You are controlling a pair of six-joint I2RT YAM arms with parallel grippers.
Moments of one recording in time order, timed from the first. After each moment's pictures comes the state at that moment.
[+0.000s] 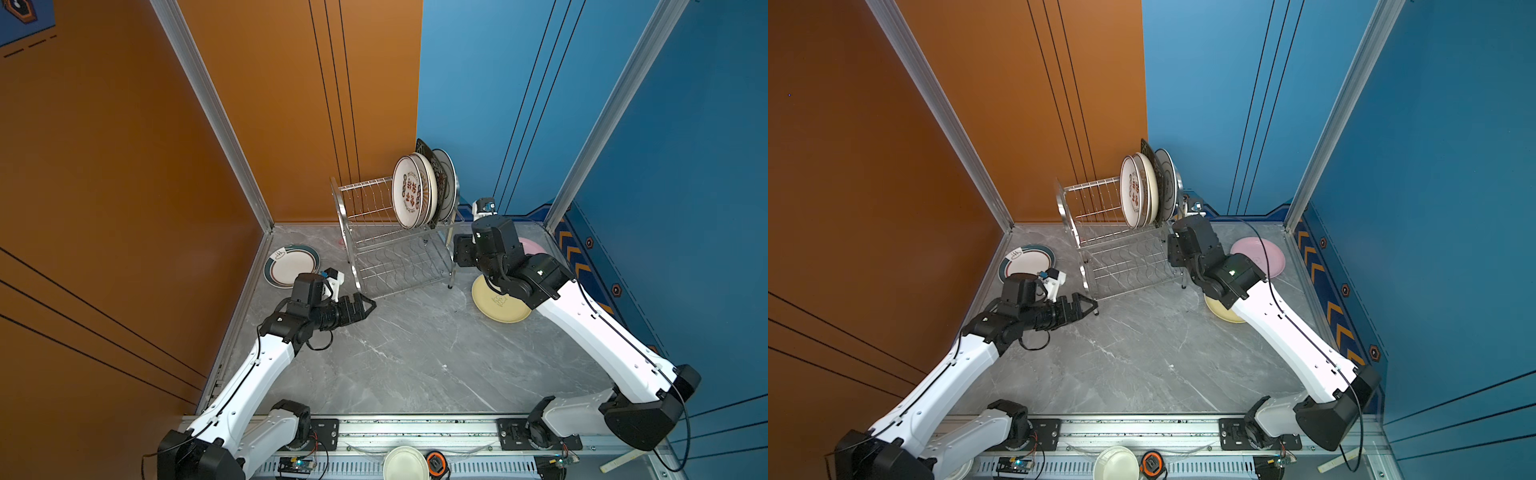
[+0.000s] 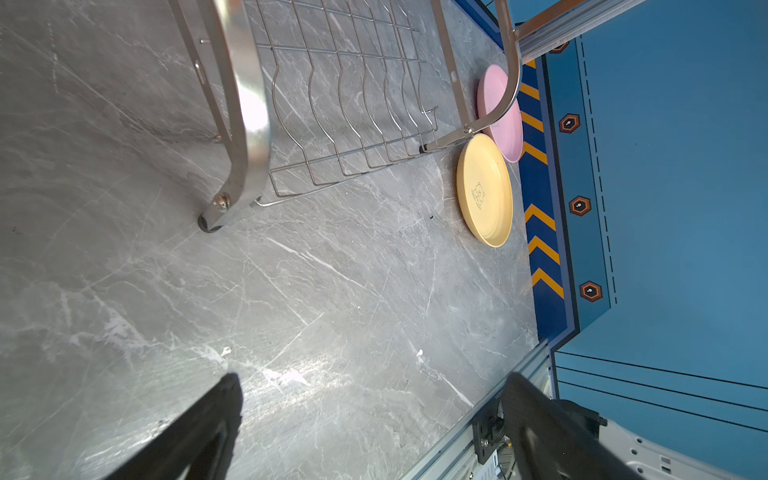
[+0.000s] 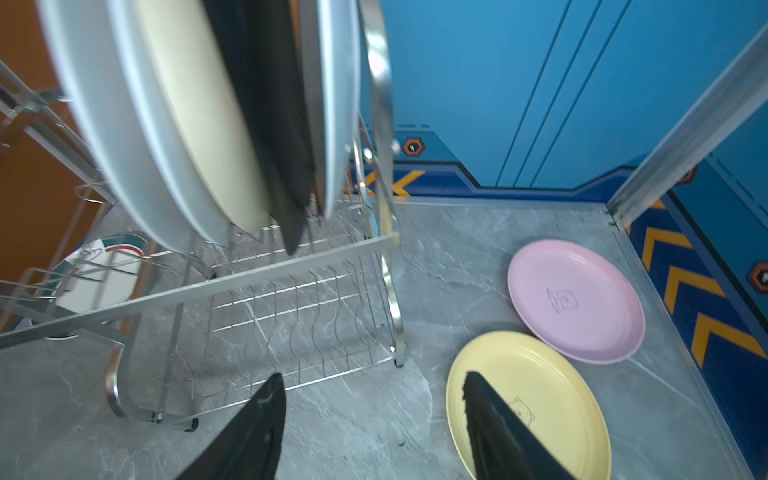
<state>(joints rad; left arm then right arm) -0.26 1.01 0.78 -0.52 0.50 -0.59 0.62 1.35 1.51 -0.74 0.45 0.39</state>
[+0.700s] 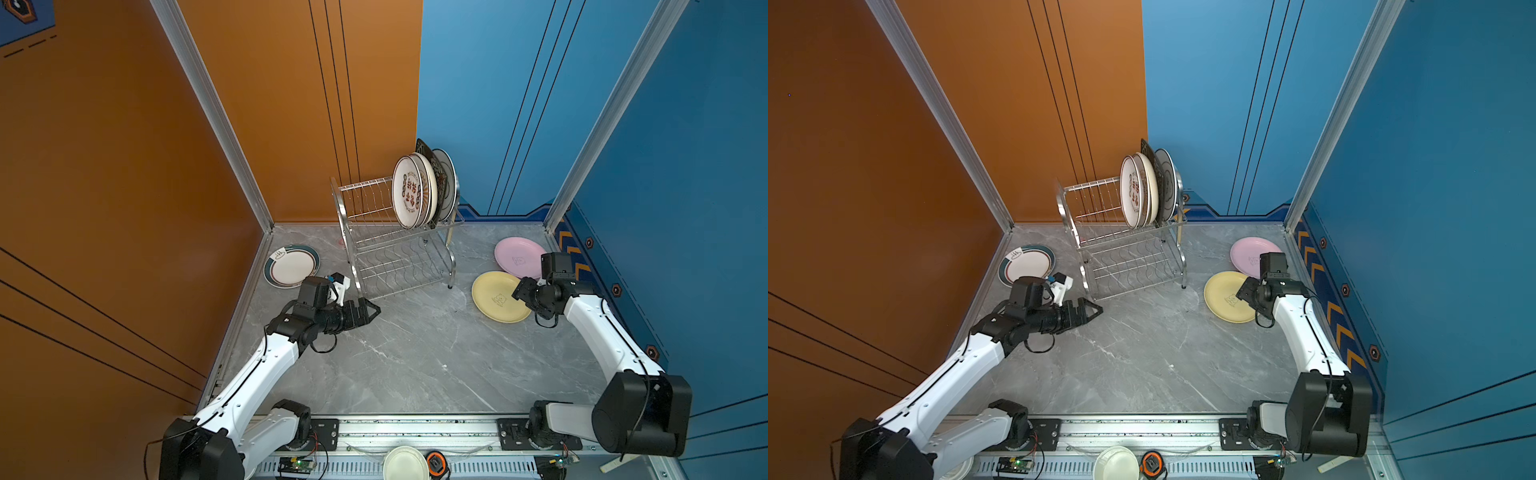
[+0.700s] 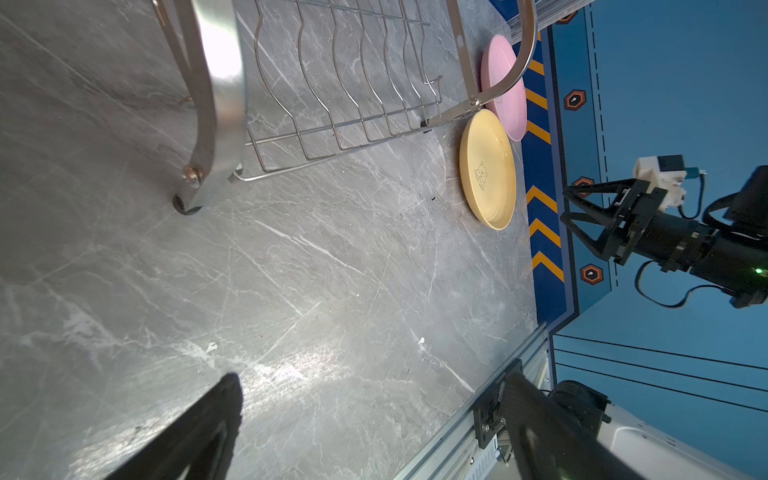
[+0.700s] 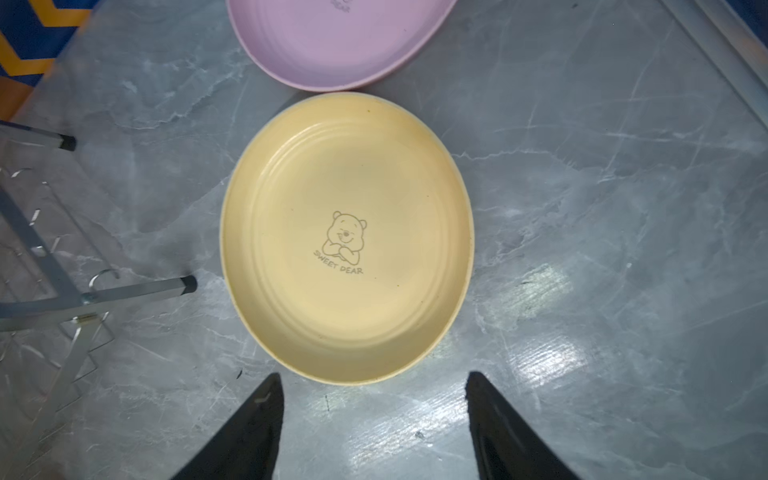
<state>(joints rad) -0.29 1.05 0.73 -0.47 0.52 -0.60 -0.09 1.34 0.98 -0.73 -0.03 0.57</state>
